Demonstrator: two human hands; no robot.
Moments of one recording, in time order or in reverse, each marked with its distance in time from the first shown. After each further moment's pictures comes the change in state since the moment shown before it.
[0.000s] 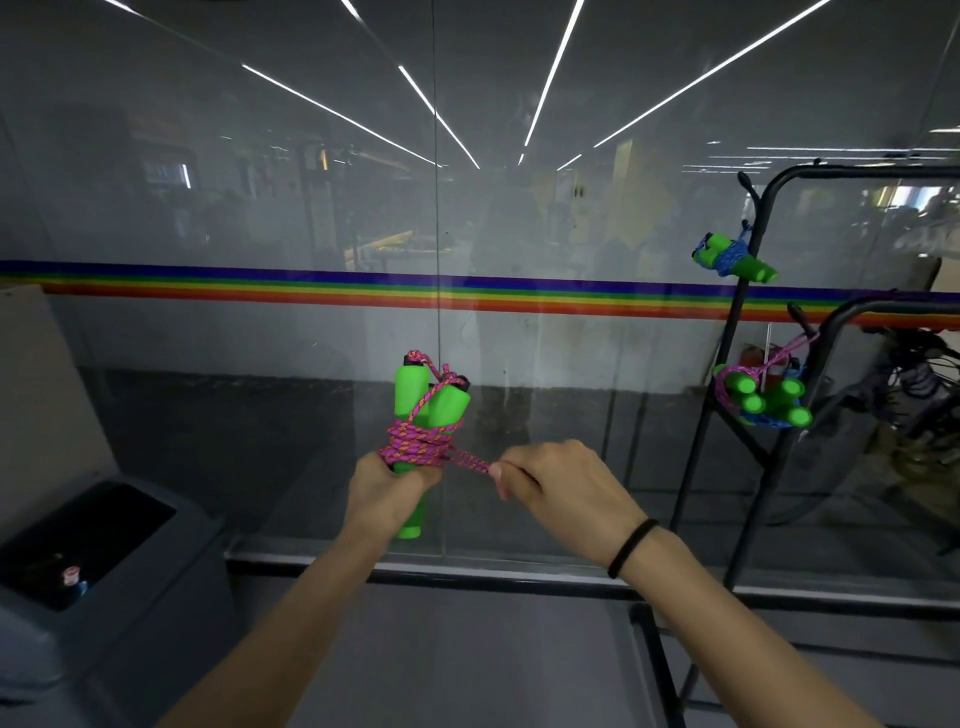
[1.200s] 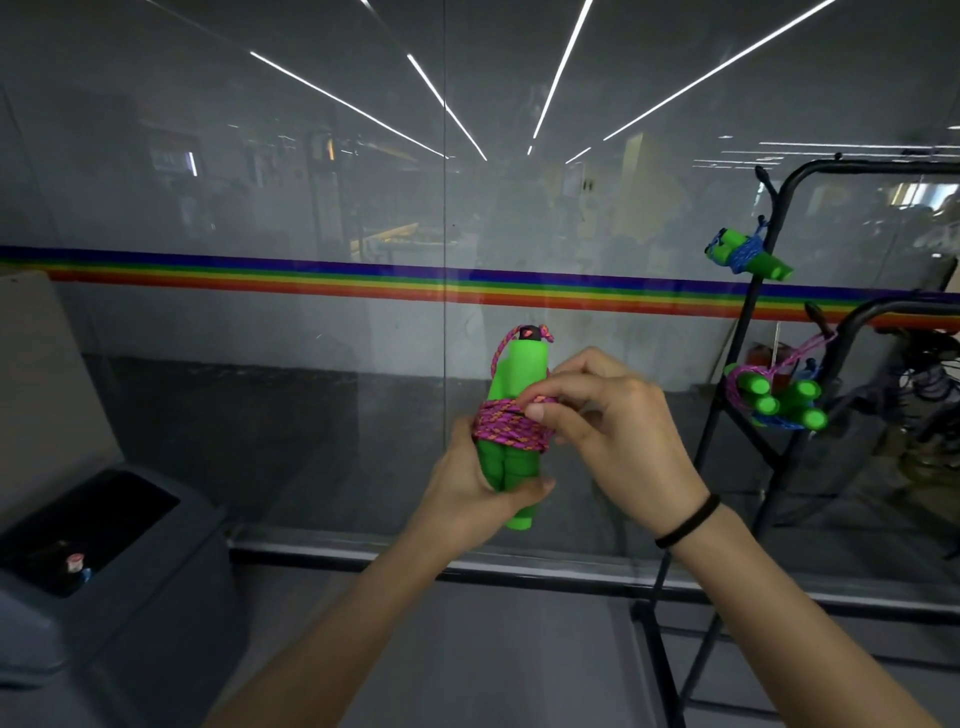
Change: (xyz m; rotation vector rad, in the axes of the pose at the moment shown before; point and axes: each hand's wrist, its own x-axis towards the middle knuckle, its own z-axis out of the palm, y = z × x) left_hand -0.045 0.036 0.033 0.115 -0.297 0.211; right_hand 0.009 0.000 -0.038 0.373 0.359 -0.044
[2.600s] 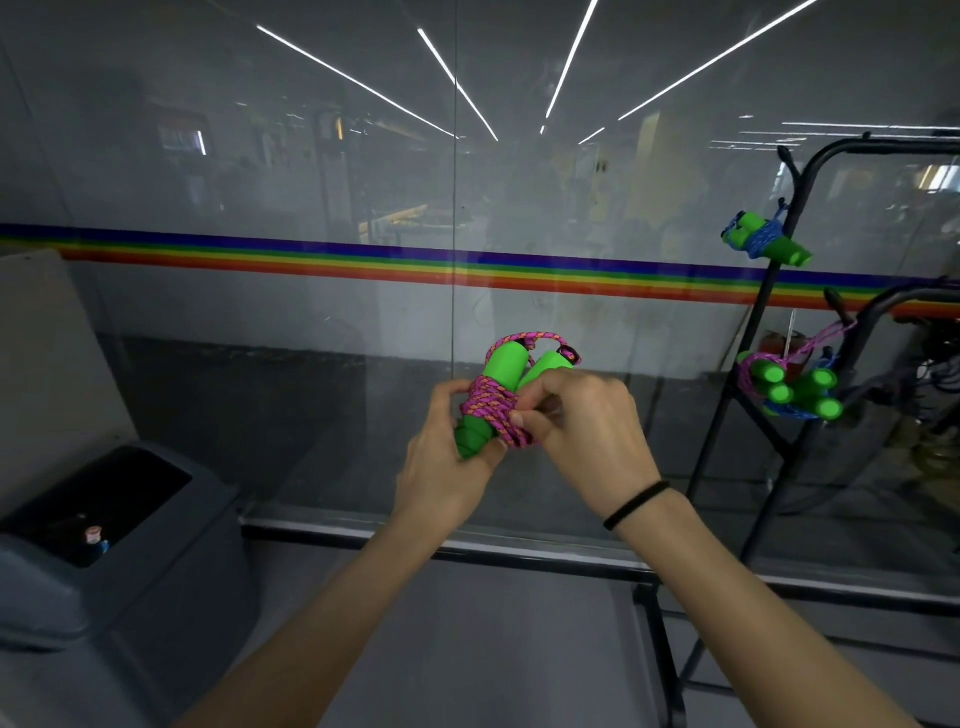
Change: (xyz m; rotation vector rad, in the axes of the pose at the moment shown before) left_hand 0.004 -0.011 -0.013 0.157 0.206 0.070; right_hand 0.003 0.011 0.033 -0.308 -0.022 0.115
